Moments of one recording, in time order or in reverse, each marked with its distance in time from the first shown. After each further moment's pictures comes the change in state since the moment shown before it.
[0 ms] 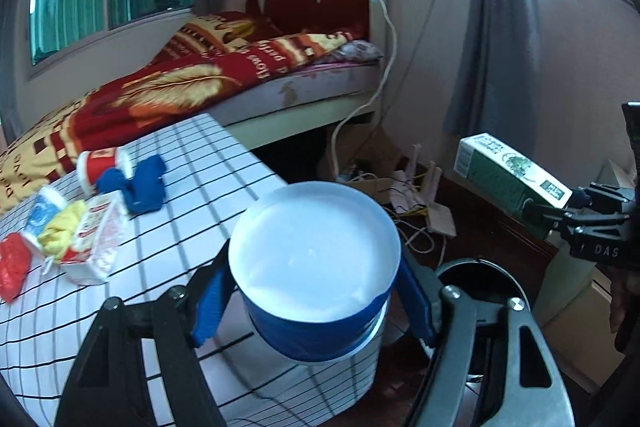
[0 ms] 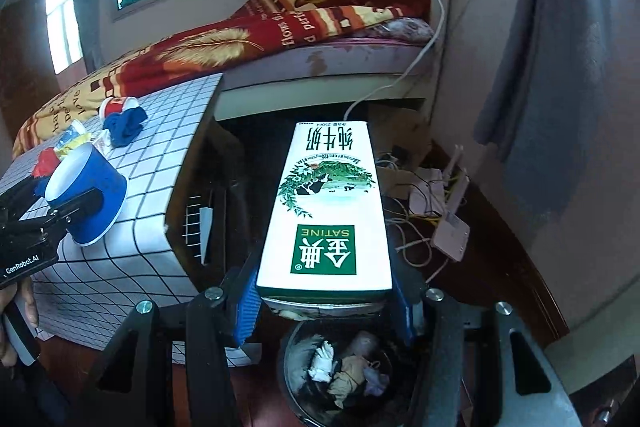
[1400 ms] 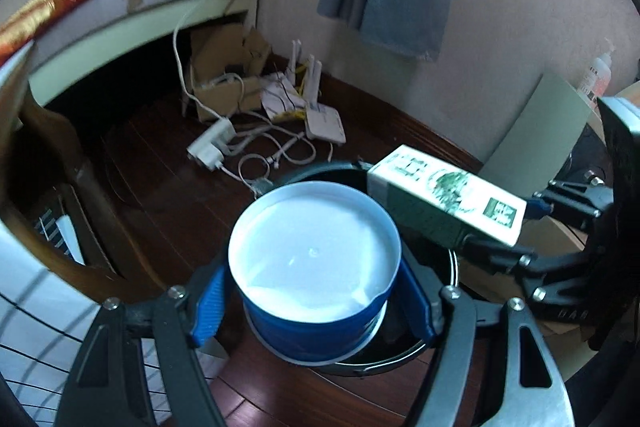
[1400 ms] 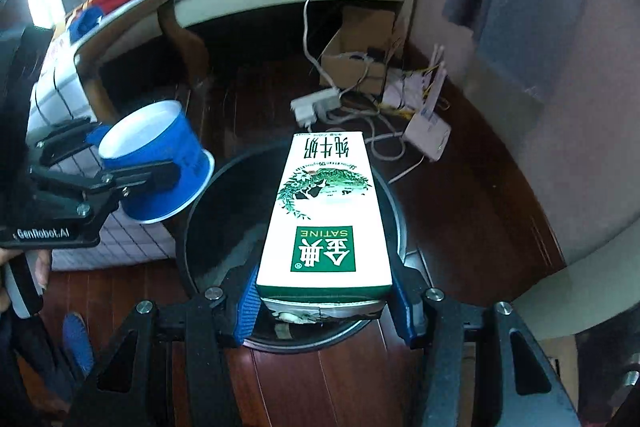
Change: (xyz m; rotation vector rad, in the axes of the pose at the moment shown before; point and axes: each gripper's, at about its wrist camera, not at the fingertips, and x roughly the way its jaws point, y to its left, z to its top) left arm 0.105 -0.153 -0.069 0.082 0.332 -0.346; right arm 0.049 -0.089 -0.131 -0.023 0.281 0.009
